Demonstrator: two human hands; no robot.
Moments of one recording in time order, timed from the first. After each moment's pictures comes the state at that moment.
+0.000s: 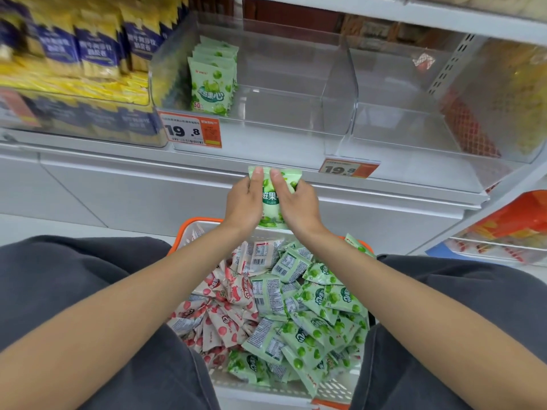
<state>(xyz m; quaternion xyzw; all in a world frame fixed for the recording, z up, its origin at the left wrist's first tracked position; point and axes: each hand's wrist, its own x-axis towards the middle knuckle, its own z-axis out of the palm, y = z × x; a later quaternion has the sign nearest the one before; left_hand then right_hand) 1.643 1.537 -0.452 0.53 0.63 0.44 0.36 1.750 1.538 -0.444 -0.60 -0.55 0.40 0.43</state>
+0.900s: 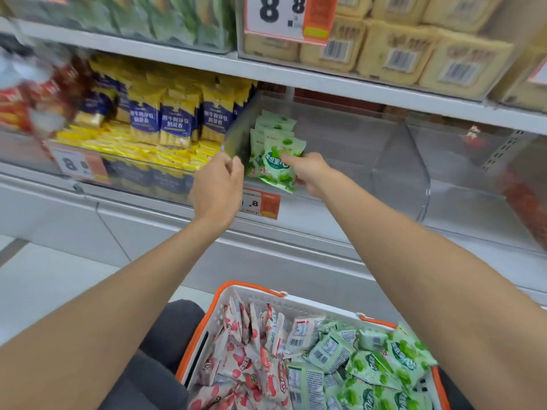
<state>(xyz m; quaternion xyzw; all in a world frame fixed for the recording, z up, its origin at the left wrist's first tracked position) 1.509 1.628 -0.381 0.49 0.74 0.45 0.06 1.649 1.740 -0.372 -0.59 -0.52 0.51 0.35</state>
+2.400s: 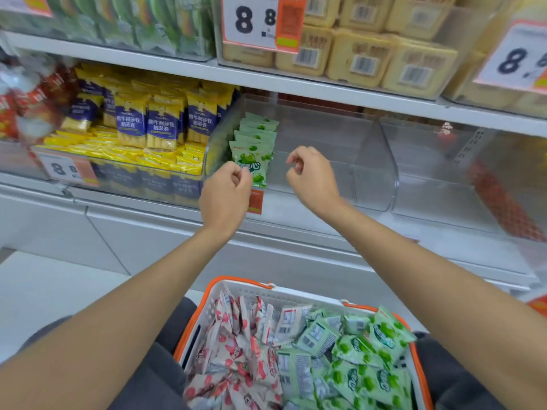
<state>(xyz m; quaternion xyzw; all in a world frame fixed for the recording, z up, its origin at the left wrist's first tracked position) 1.545 1.611 -0.381 0.52 0.68 0.51 0.12 1.699 1.666 -0.355 -0.53 -0.75 0.11 0.37</state>
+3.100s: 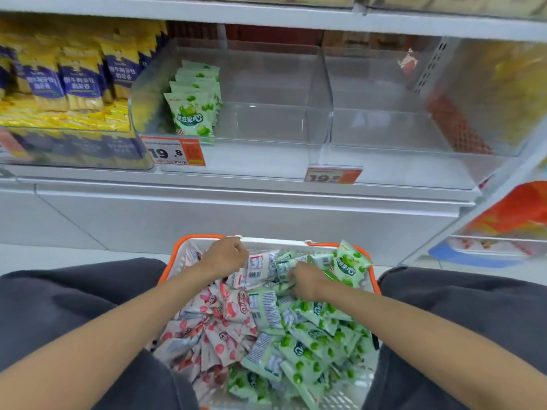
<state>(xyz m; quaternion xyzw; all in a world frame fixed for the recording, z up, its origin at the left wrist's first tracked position) 1.609 1.521 -0.516 0.62 0.67 0.09 0.39 1.826 1.511 -0.583 -0.58 -0.74 0.29 -0.17</state>
